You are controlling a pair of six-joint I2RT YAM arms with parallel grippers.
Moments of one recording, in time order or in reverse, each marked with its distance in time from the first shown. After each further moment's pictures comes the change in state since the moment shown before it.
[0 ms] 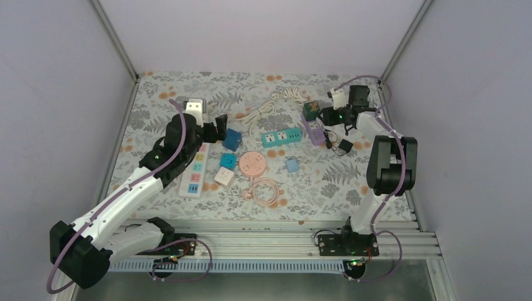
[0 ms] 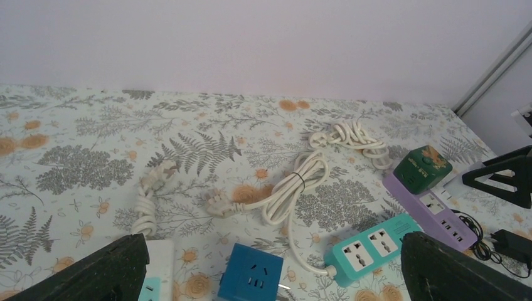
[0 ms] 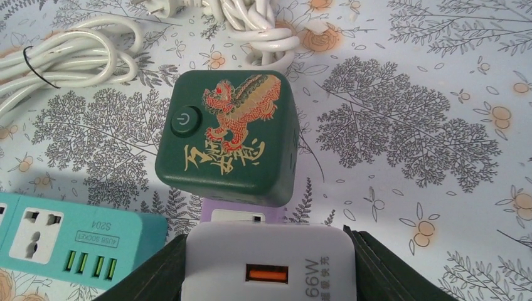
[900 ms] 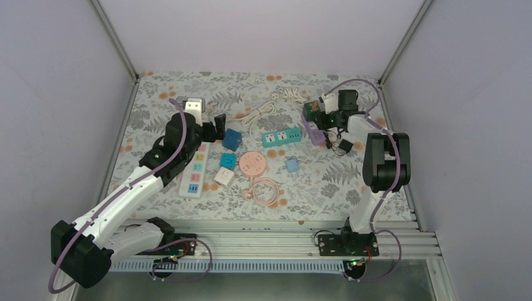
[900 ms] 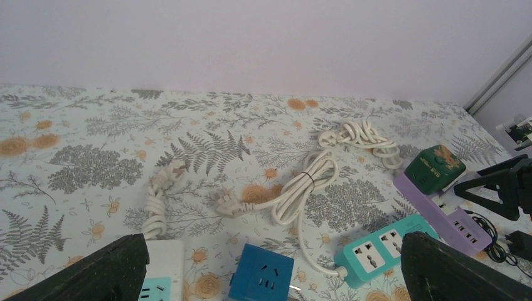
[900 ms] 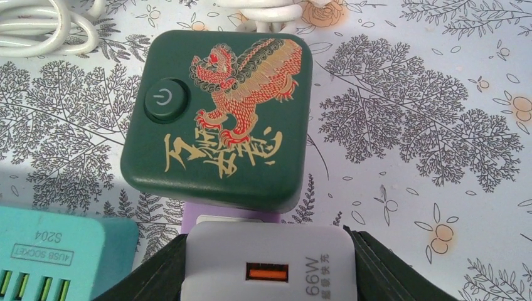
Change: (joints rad) left arm 0.020 0.011 0.000 0.000 0.000 0.015; right arm 0.070 0.049 -0.046 0.080 0.137 -0.006
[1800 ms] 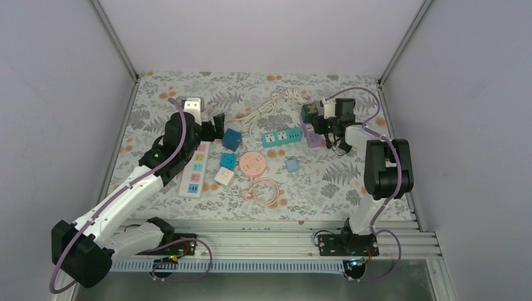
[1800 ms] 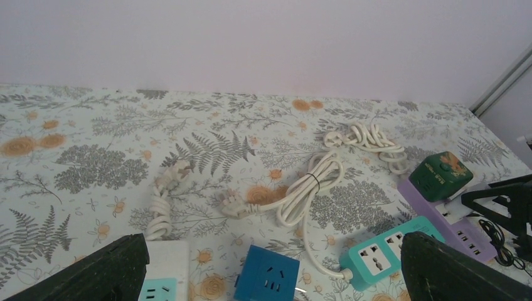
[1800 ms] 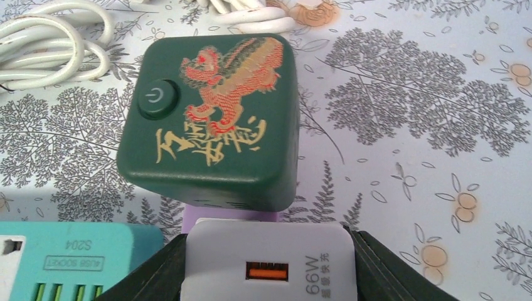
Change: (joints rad) left arm 0.013 0.003 0.000 0.001 0.001 0.004; right arm 0.026 -0.088 -0.181 0.201 0.027 0.159
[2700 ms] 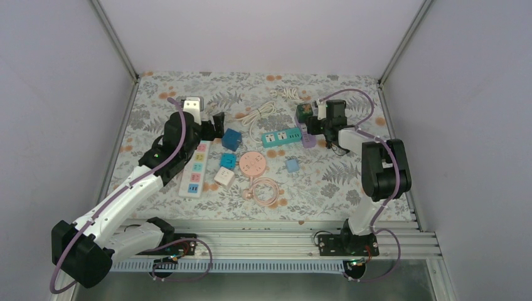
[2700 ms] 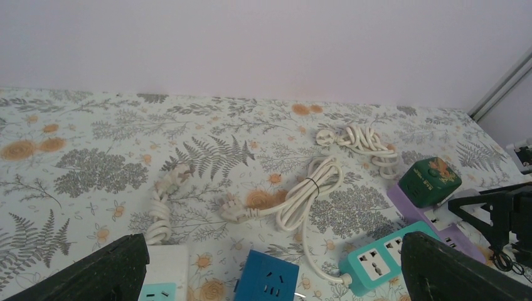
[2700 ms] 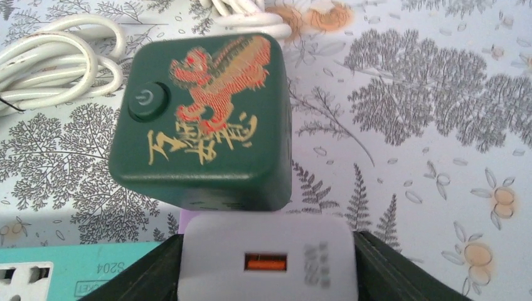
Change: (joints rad) left arm 0.005 0.000 0.000 0.015 0.002 0.000; right arm 0.092 -0.009 -0.039 0.072 0.123 0.114
